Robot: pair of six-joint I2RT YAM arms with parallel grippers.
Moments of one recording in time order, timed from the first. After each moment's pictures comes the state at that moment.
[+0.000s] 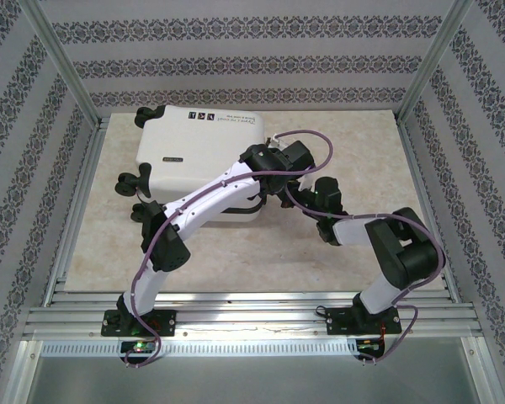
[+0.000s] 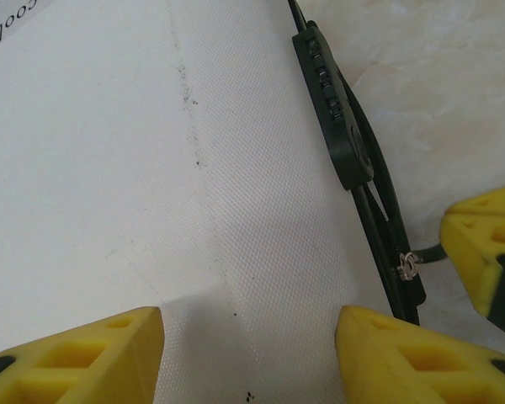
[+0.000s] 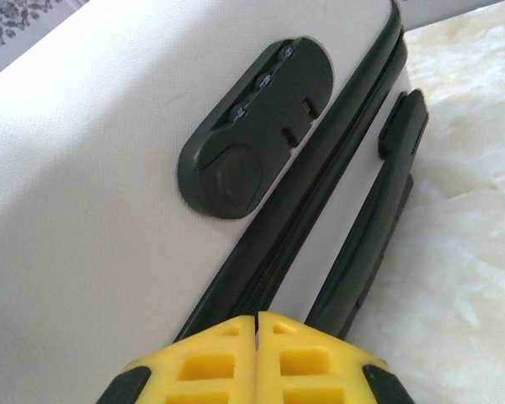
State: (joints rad) left arm -0.89 2.13 2.23 -1.36 -0.71 -0.39; right arm 0.37 1.64 0.56 0.86 -0.40 0.52
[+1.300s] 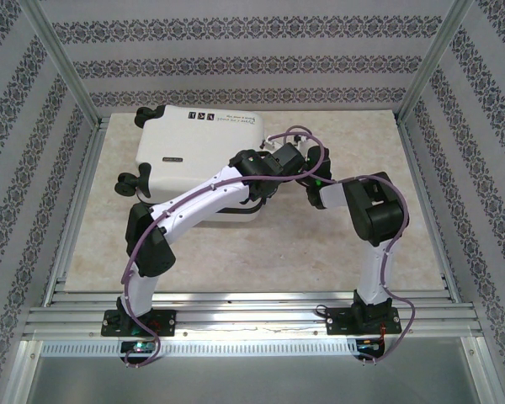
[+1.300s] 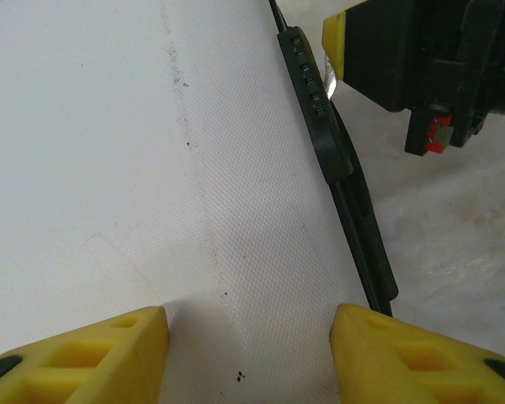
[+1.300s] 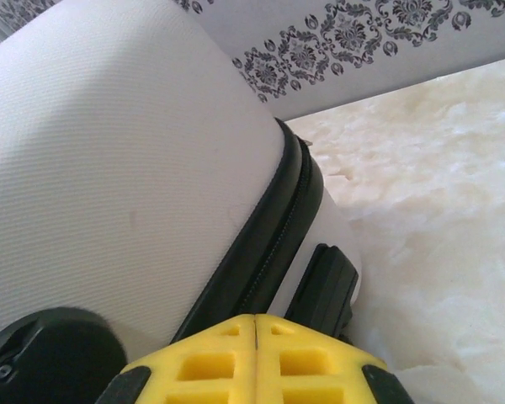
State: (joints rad) left arm -0.89 2.00 2.02 -1.20 -0.64 -0.39; right arm 0.26 2.04 1.01 0.87 -0.43 0.58
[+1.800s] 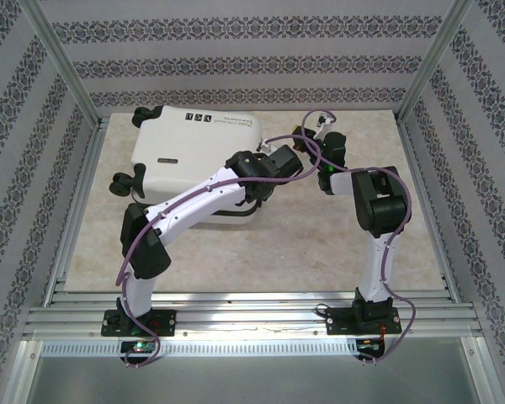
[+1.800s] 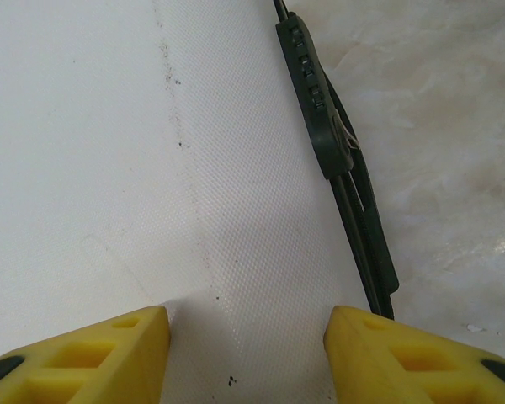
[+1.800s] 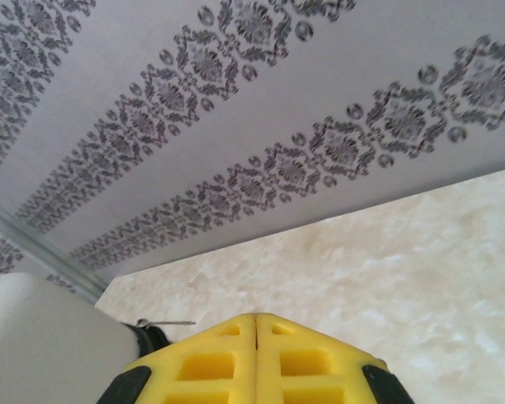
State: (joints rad) left arm -0.89 1.96 1.97 -1.22 -0.63 -0.37; right arm 0.15 2.11 1.16 0.92 -0.37 0.68
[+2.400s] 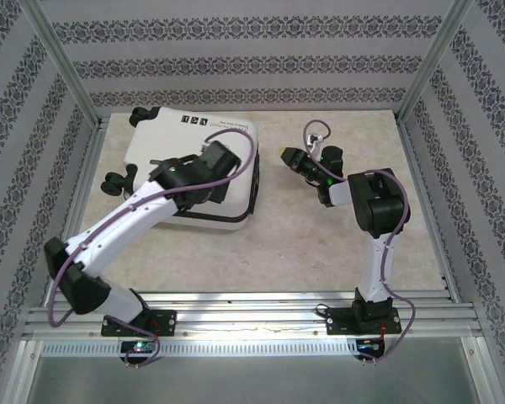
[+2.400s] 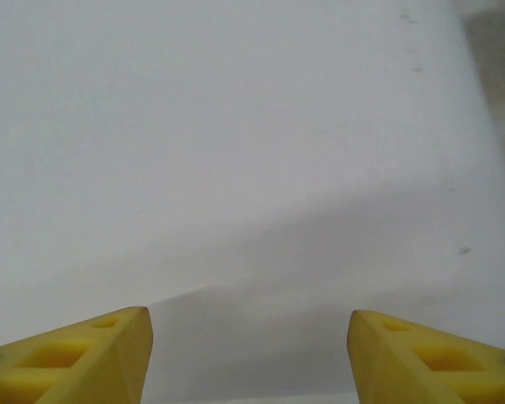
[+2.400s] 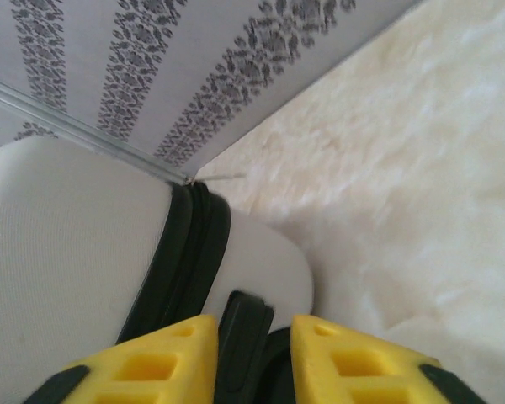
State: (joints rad) left arm -0.73 1.46 1.54 -1.11 -0.48 -0.36; right arm 0.18 2.11 1.00 0.95 -0.65 0.92
